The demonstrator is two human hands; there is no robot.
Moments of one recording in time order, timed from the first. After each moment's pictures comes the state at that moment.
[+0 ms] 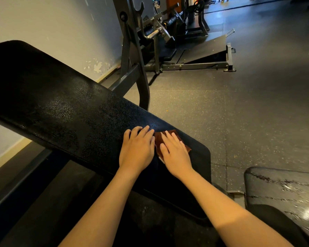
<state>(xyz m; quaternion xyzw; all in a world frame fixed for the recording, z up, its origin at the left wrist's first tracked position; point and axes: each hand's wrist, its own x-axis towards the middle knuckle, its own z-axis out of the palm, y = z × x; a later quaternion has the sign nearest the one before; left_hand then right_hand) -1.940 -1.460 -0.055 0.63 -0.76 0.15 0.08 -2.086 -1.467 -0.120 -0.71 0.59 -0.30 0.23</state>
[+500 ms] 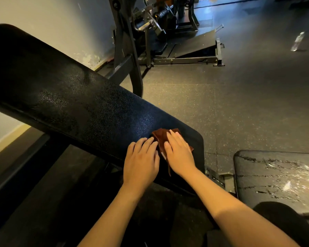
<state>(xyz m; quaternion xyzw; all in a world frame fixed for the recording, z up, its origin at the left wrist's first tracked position) -1.941 -1.376 -0.097 0.58 -0.78 0.16 0.15 -2.095 -1.418 -0.142 -0.68 0.63 -0.32 0.21</state>
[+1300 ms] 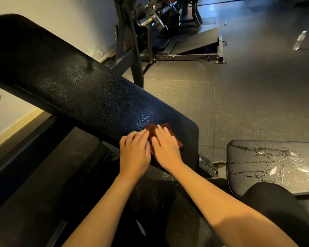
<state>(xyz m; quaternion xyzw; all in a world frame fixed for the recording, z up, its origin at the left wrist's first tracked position) -1.936 -1.347 -0.109 0.61 -0.74 0.13 0.24 -2.069 -1.368 -0.125 -0.69 0.58 -0.34 0.26</state>
